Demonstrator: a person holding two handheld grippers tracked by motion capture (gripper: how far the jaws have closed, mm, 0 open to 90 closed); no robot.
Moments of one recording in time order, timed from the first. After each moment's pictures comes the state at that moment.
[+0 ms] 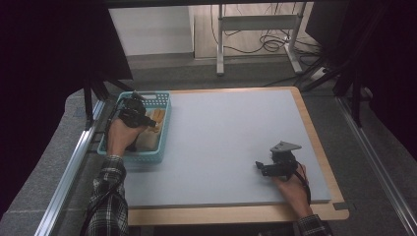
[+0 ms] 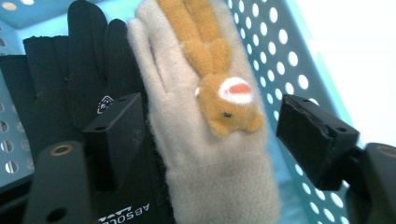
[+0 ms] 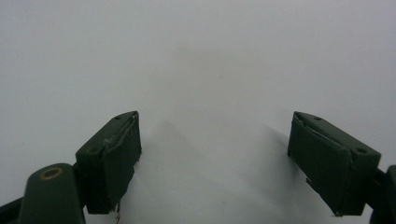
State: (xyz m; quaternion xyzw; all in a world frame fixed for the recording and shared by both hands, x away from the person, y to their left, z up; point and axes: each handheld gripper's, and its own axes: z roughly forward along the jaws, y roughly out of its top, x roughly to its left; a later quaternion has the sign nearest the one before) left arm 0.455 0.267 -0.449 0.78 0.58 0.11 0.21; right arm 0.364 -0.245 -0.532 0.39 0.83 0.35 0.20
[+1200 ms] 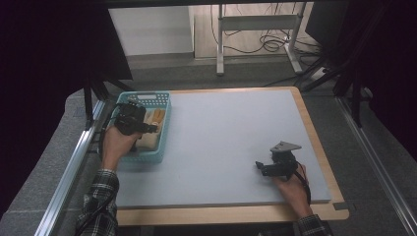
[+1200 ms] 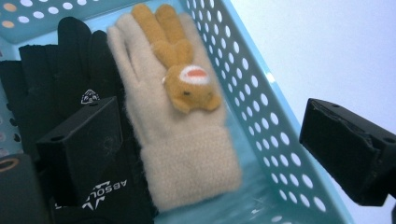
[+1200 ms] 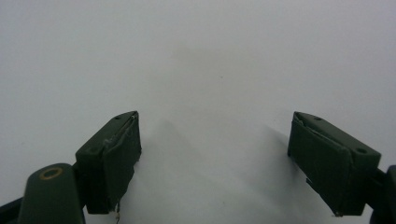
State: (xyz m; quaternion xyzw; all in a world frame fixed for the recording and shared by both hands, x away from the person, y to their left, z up) left arm 0.413 0.264 -0.435 0.78 0.55 0.13 0.27; right arm 0.364 -0.245 -0.532 0.39 0.83 0.35 0.20
